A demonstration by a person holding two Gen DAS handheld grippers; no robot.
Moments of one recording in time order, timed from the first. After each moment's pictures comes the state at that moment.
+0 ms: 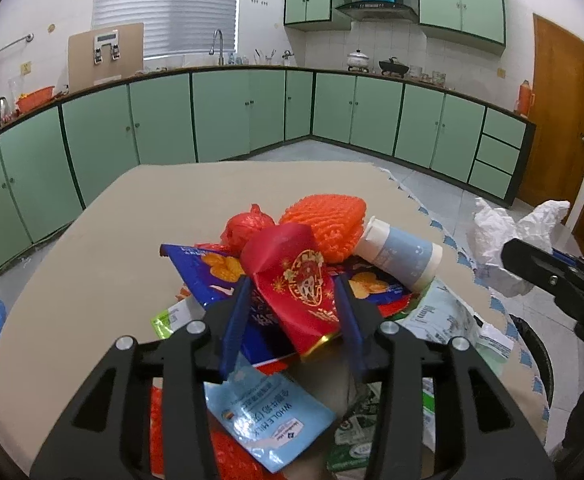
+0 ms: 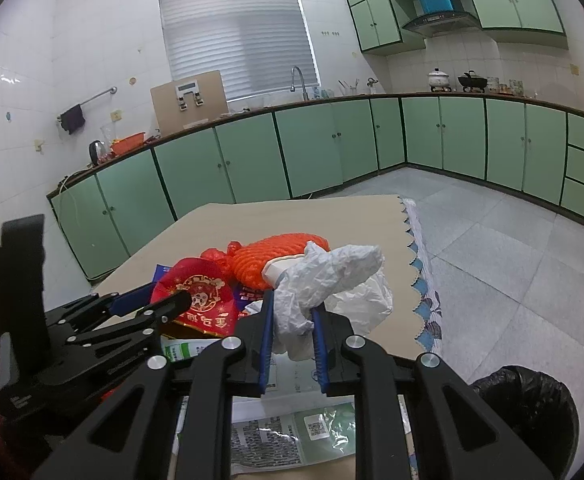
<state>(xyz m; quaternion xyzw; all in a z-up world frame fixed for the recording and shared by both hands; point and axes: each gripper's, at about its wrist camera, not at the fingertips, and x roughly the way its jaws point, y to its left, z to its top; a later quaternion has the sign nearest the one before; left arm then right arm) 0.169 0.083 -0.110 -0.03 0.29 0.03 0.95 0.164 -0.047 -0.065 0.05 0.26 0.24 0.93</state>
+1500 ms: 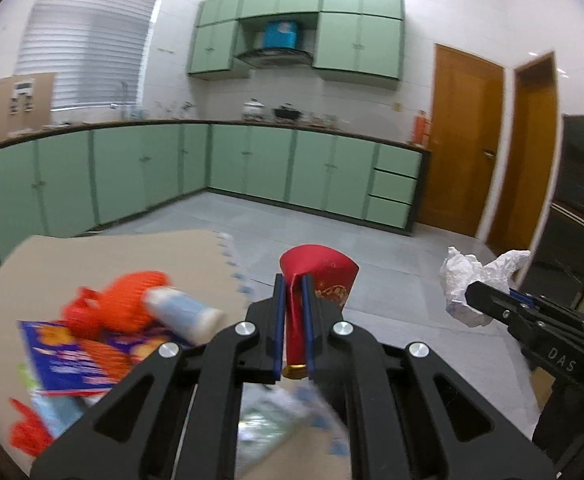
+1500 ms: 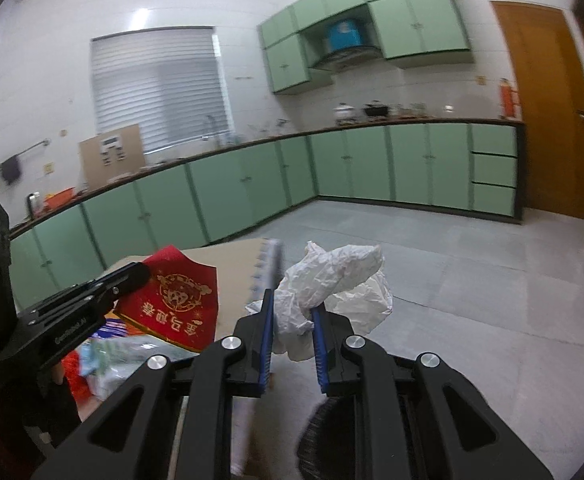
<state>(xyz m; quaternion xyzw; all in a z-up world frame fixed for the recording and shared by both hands) 0.143 -0.087 -0.055 -0.02 0.20 -0.16 0.97 0.087 -0.216 -0.034 0.09 0.20 0.08 0.97</state>
